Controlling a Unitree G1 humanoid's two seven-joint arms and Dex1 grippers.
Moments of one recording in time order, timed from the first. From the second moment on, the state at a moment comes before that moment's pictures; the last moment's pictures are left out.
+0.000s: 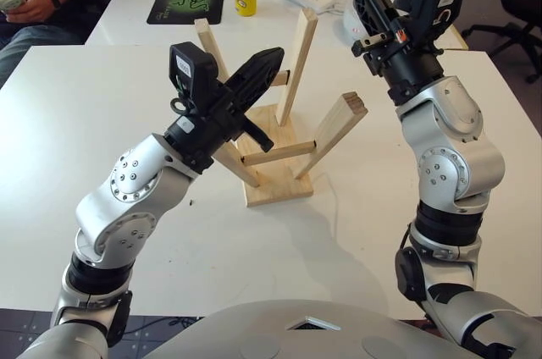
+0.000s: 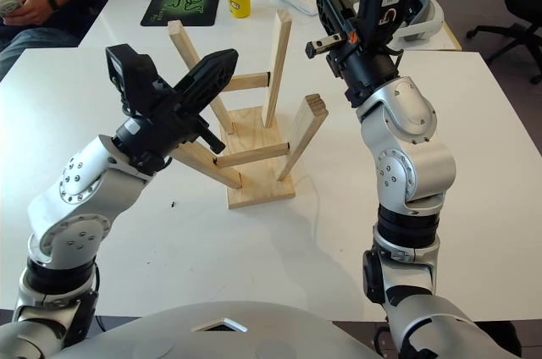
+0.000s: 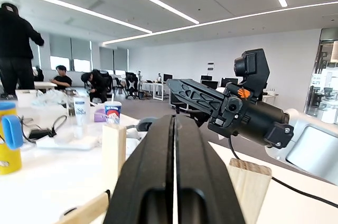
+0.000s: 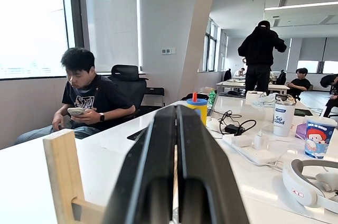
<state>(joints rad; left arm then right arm) -0.24 0.47 -0.21 -0.69 -0.75 0.37 -0.09 -0.48 -0.25 -0.10 -0.43 0.45 0.58 0.20</state>
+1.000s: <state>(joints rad) -0.47 0.44 0.24 -0.49 -0.70 0.49 -0.04 -0.41 -0.24 0.05 -0.56 0.65 0.82 0.31</state>
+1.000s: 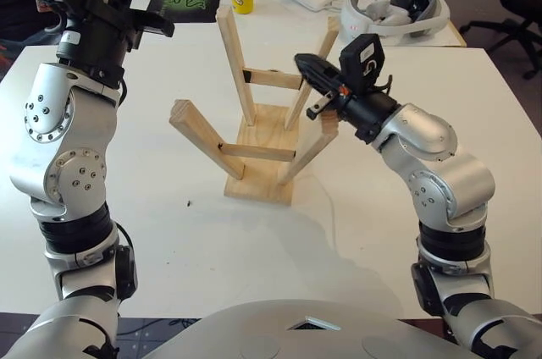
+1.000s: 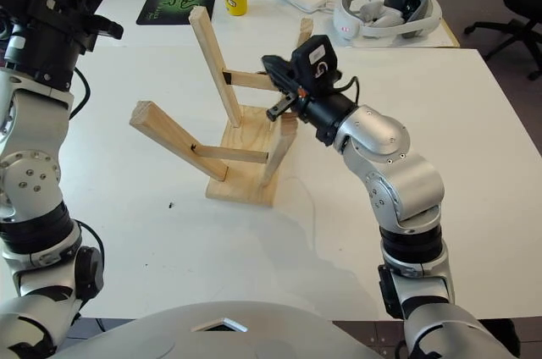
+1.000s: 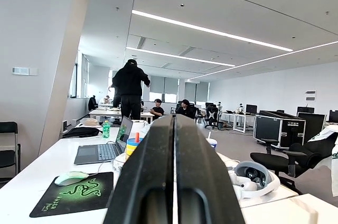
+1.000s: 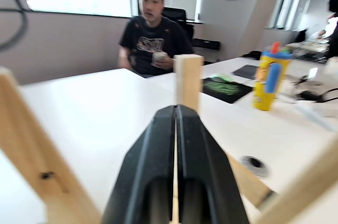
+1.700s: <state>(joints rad) -0.43 0.42 0.29 -0.52 -0.62 0.47 -0.04 -0.90 -0.42 0.05 0.40 0.28 0.49 0.14</state>
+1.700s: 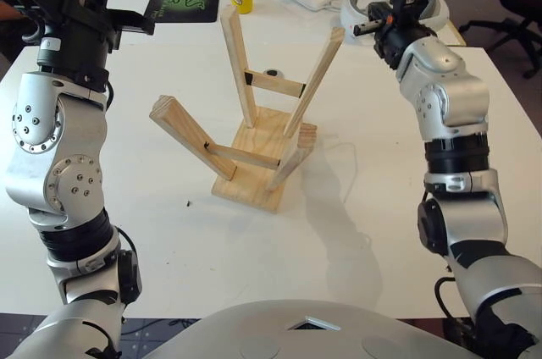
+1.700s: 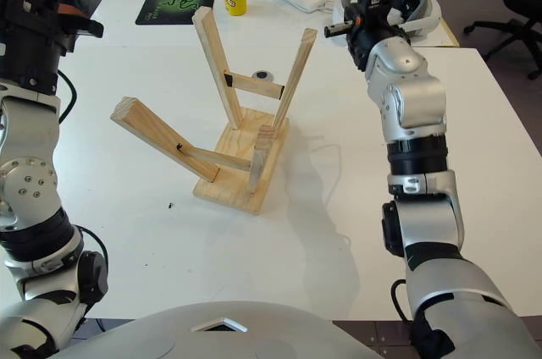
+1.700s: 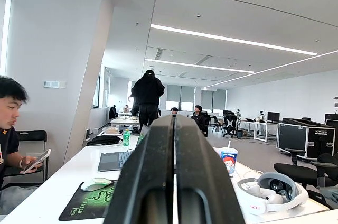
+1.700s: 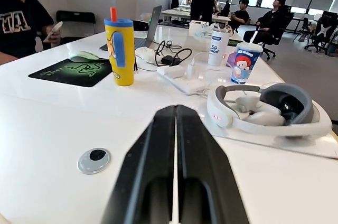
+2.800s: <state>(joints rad) -0.48 0.43 0.34 -0.56 -0.62 0.50 -0.02 -0.71 -0.71 0.18 0.07 0.34 0.76 1.51</state>
